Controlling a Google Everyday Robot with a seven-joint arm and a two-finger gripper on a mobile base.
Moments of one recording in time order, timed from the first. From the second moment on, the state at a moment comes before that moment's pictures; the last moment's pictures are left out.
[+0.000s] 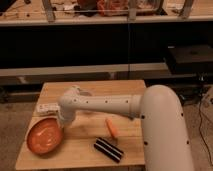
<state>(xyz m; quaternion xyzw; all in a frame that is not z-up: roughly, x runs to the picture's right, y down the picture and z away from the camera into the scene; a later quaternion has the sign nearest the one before) -0.240 0.200 0.821 -0.08 -0.42 -0.70 0.58</state>
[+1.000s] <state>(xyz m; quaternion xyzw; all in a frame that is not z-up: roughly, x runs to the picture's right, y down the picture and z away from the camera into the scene) -0.114 0.215 0.804 -0.14 -0.38 -0.62 0.67</state>
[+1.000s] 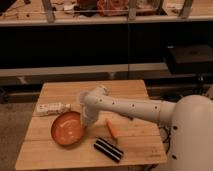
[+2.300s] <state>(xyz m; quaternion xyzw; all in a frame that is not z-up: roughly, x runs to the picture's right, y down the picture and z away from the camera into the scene) -0.244 0.215 0.799 -0.07 -0.47 -0.69 0.55</state>
